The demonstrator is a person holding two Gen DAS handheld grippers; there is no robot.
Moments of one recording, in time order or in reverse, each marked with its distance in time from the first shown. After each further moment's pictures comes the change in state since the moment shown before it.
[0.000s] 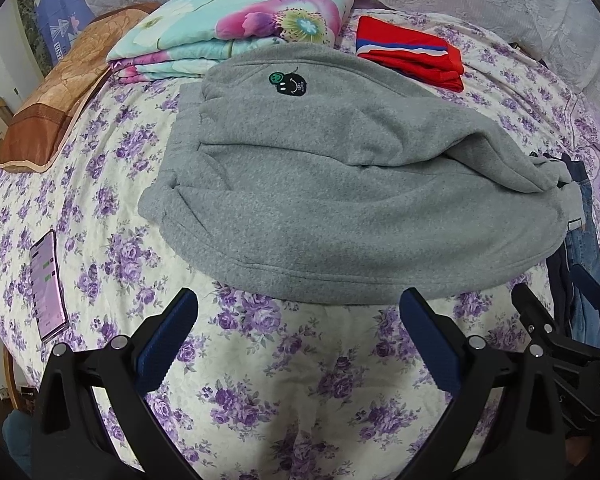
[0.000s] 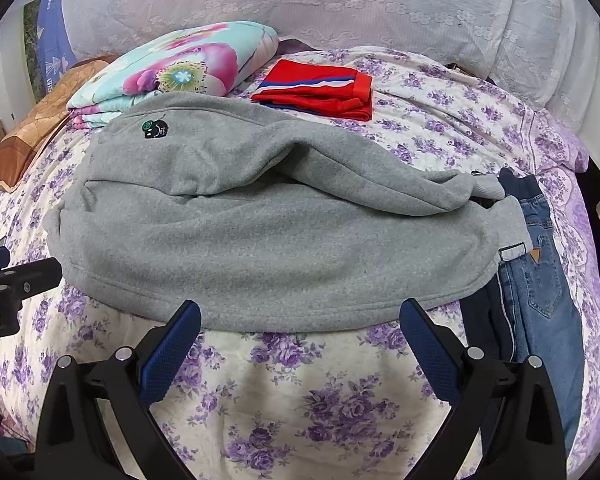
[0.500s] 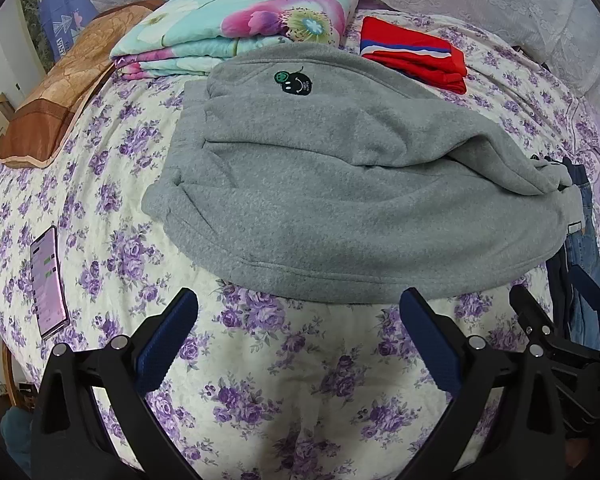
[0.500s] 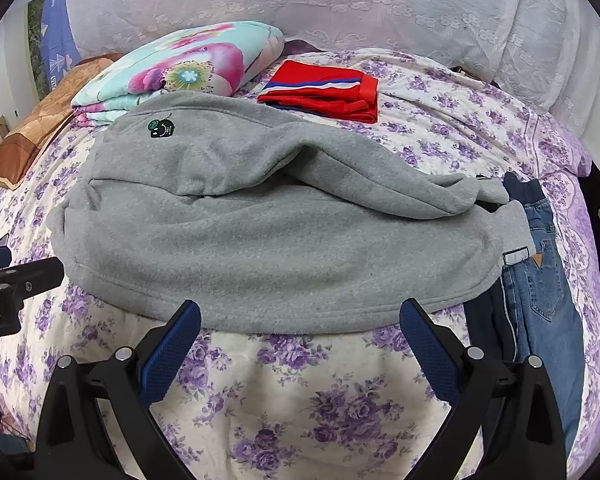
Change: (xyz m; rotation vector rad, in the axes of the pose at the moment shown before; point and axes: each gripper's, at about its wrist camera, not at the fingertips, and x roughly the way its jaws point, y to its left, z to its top) left arm 0.000 0.005 -0.001 -0.013 0.004 -0.002; right arm -0.001 0.006 0.001 -0.013 -0.003 0.006
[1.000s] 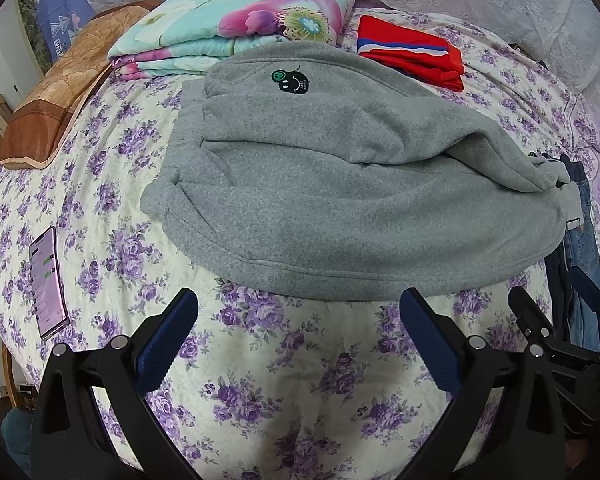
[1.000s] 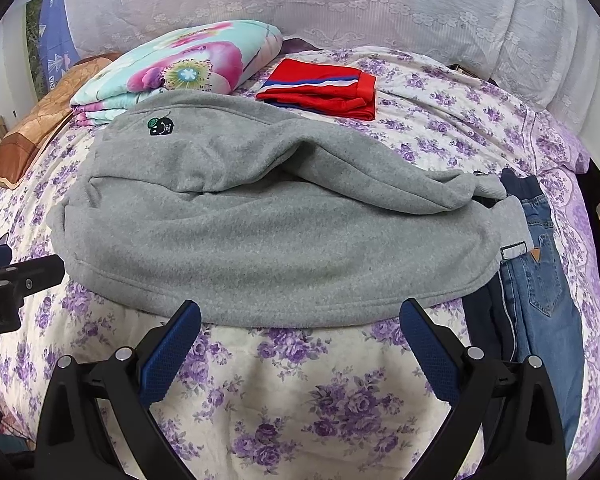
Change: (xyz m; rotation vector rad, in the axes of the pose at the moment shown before) left arm -0.002 -0.002 -0.002 0.009 0.005 -0.004; right arm -0.004 0.001 -0.005 0.005 0.006 -0.004
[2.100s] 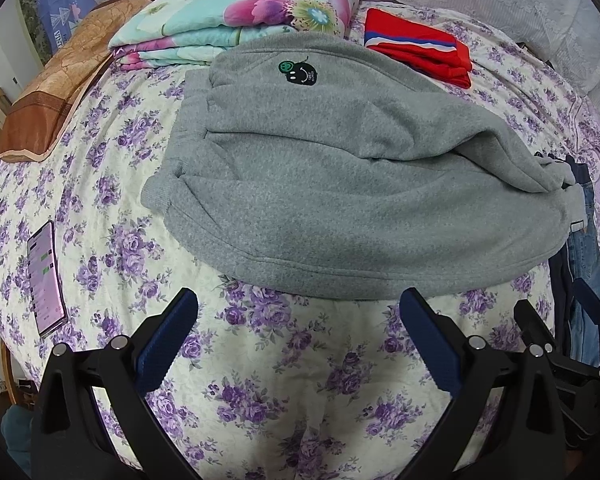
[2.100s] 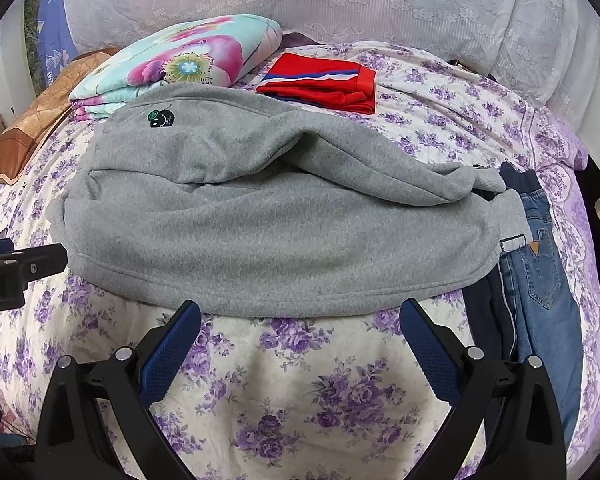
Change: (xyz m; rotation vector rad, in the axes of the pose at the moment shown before) left arm 0.007 0.006 0.002 -0.012 0.021 0.002; right arm 0.000 0.003 -0.002 0.000 0.019 -0.009
